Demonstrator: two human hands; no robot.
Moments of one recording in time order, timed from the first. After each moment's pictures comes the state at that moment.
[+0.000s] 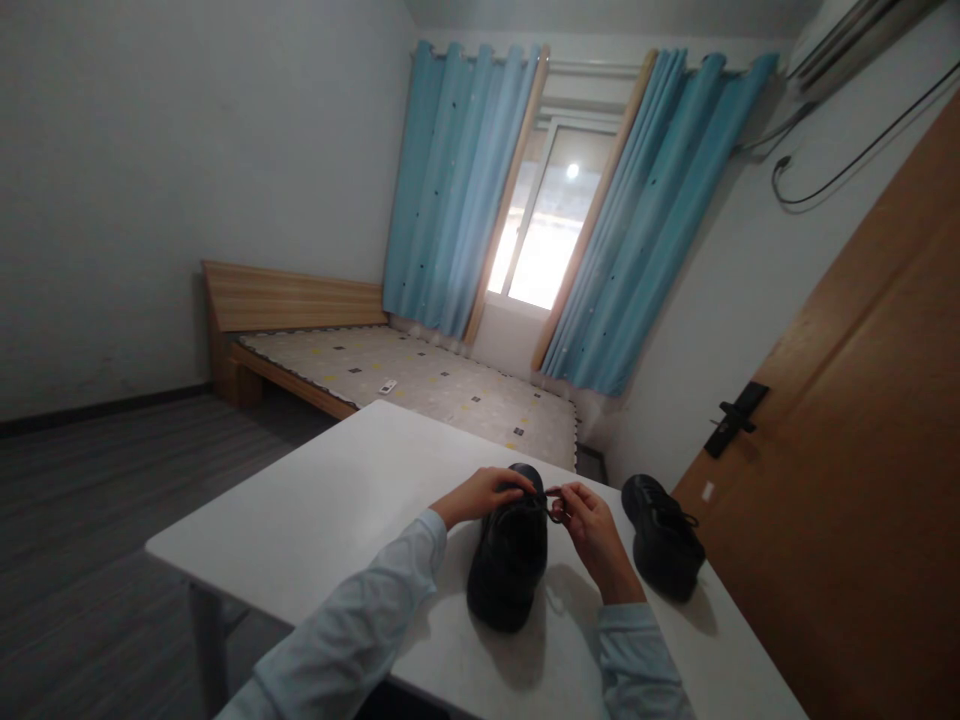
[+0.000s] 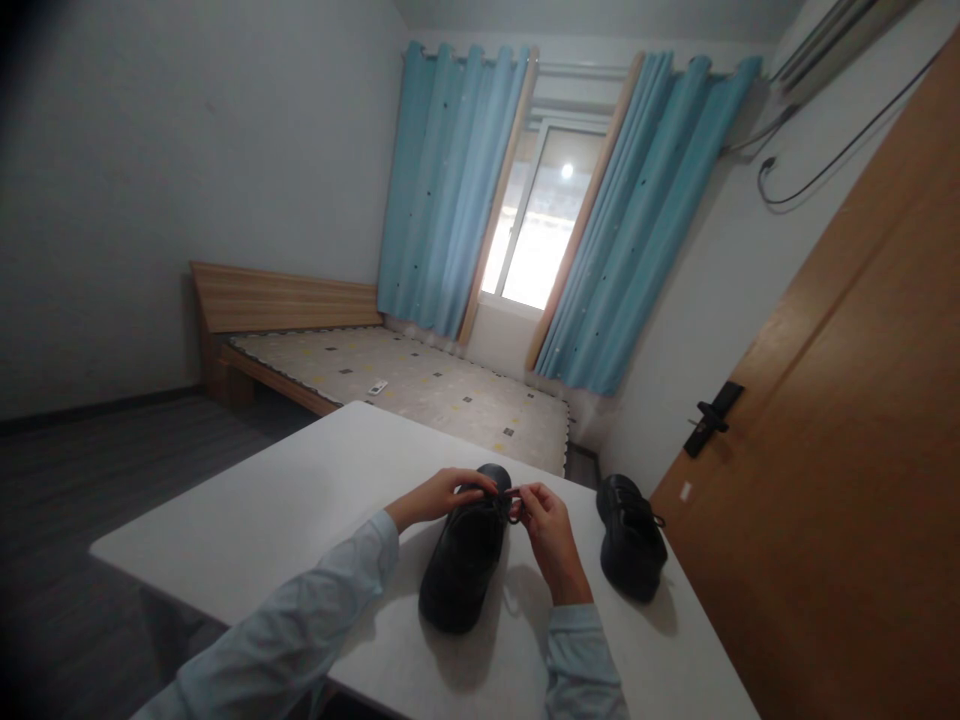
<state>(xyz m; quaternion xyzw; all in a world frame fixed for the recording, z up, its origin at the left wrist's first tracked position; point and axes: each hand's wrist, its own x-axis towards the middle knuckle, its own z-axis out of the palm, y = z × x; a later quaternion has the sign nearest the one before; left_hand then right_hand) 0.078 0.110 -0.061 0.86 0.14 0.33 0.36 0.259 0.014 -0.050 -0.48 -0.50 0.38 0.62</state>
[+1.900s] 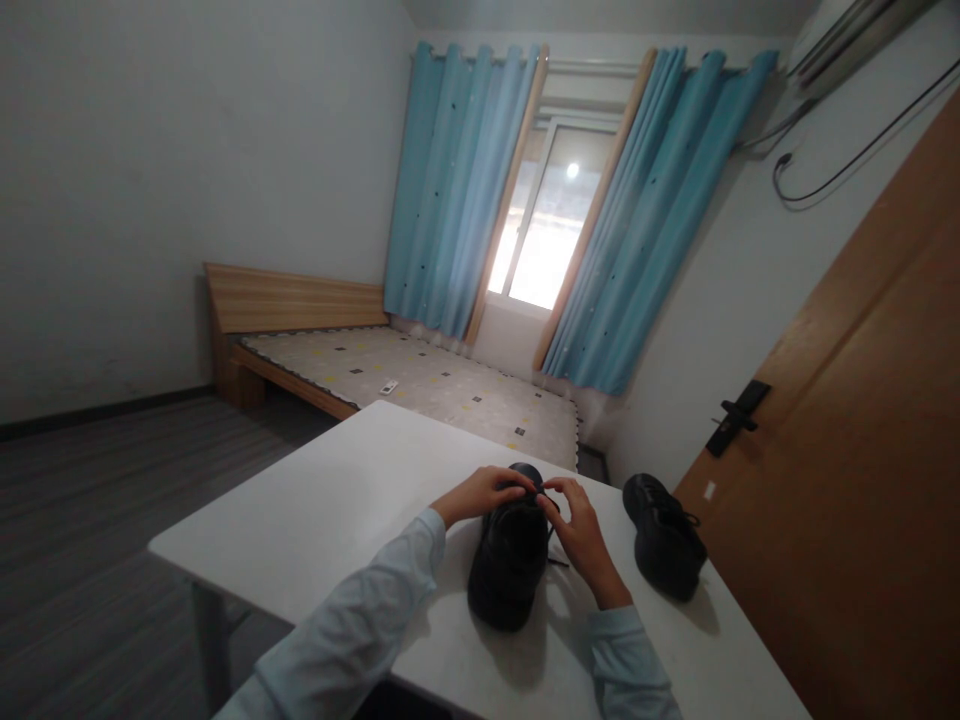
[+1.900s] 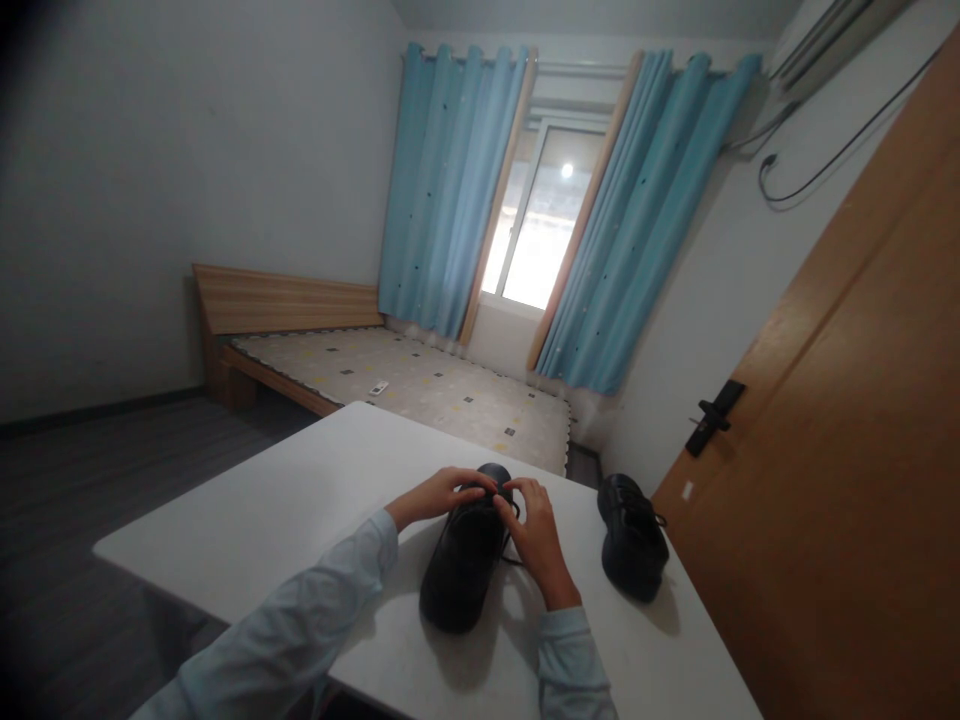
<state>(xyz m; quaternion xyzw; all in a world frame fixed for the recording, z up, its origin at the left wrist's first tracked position) 0.077 0.110 -0.061 0.85 0.14 0.33 0.38 0.256 0.015 -0.058 -0.58 -0.70 0.01 0.43</state>
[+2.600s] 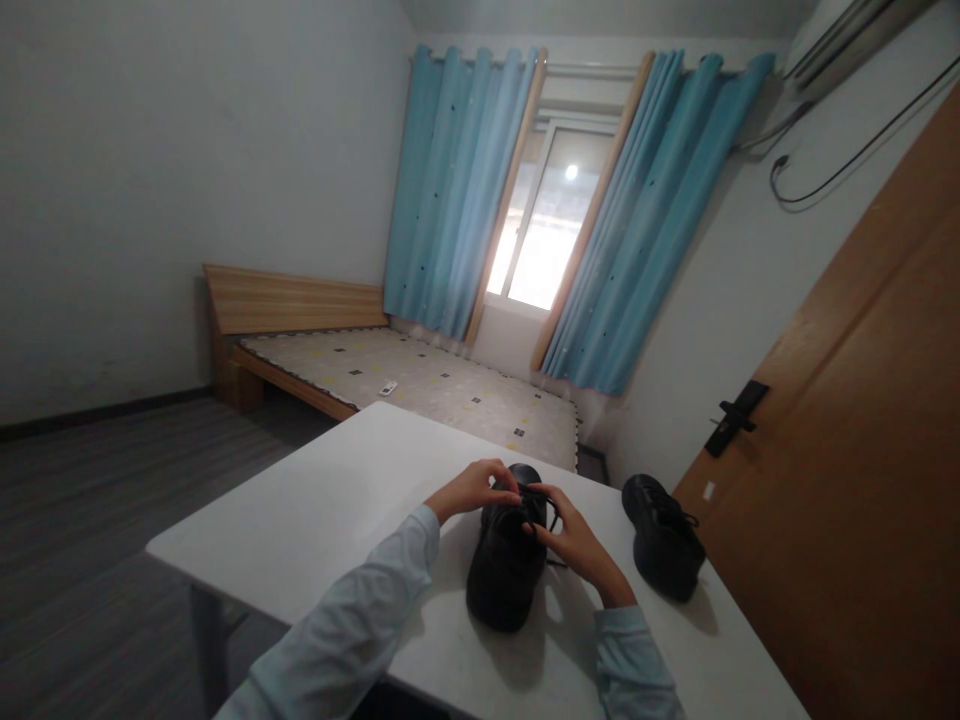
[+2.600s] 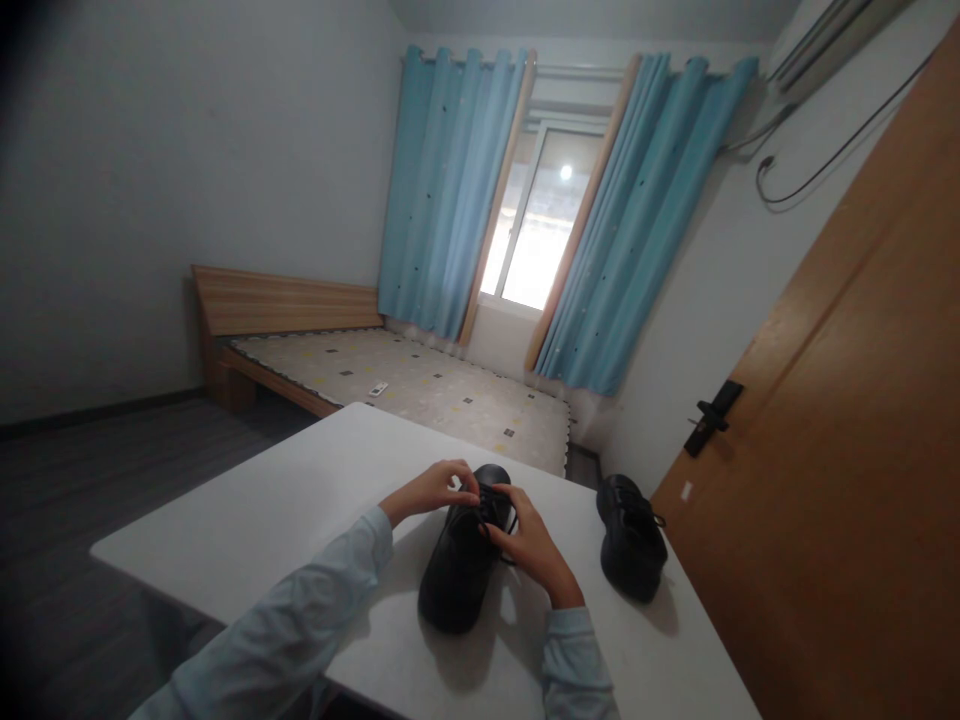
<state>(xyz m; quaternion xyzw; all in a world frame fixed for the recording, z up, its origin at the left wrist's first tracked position) 0.071 0.115 -0.059 0.84 0.20 0.34 0.37 0.259 0.010 -0.060 -0.54 -0.73 0.18 0.39</state>
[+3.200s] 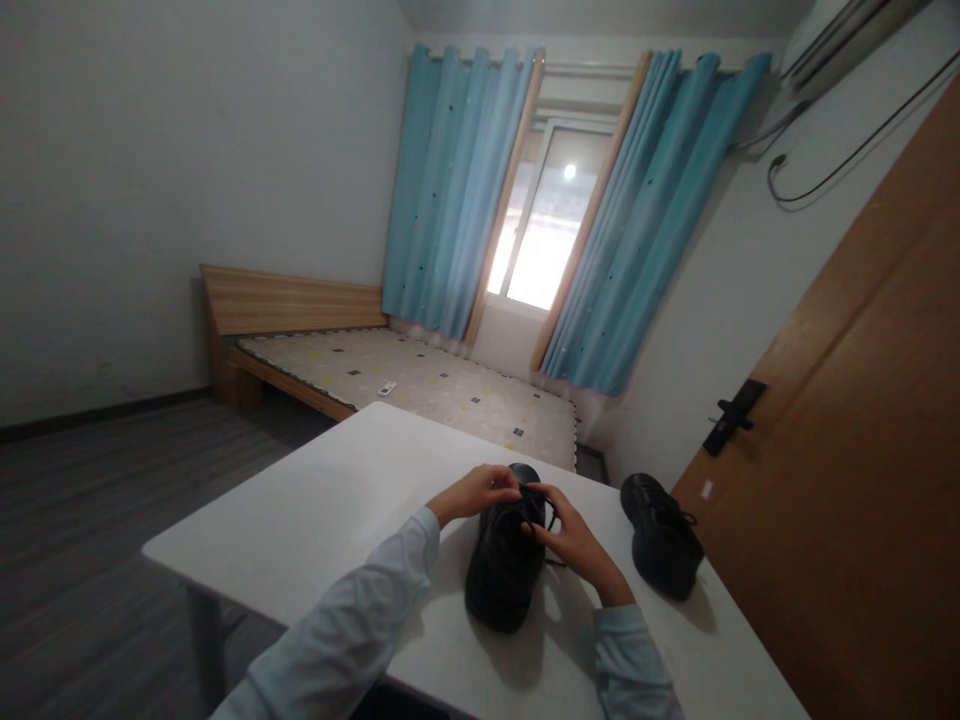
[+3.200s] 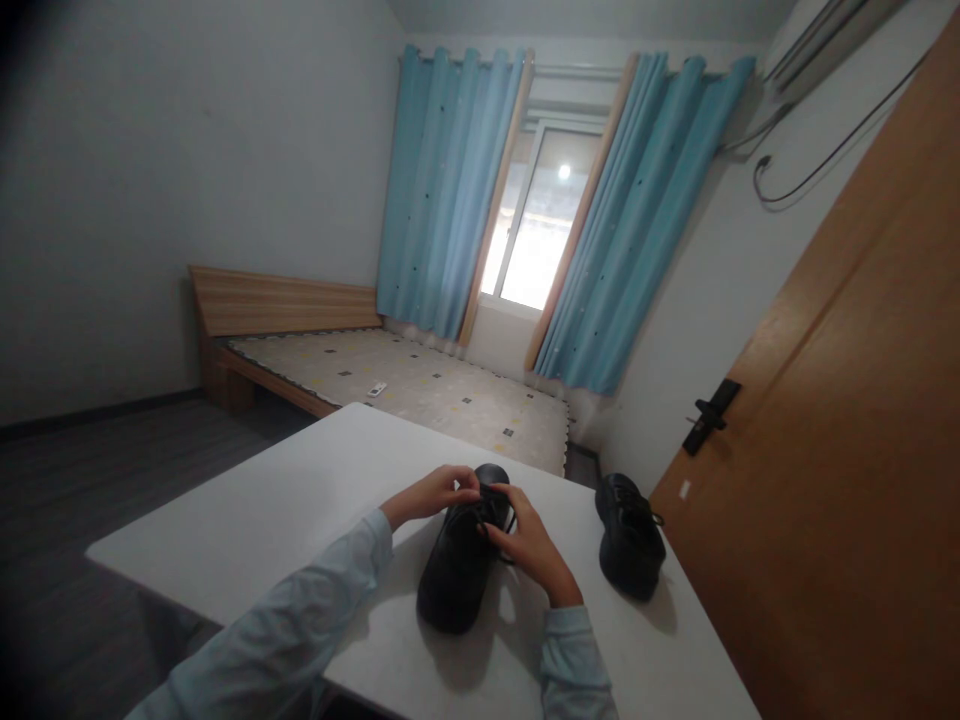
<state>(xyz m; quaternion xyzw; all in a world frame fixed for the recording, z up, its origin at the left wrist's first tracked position) 0.077 0.114 -0.063 0.83 0.18 0.32 0.41 0.259 0.010 -0.059 -0.54 -0.73 0.17 0.38</state>
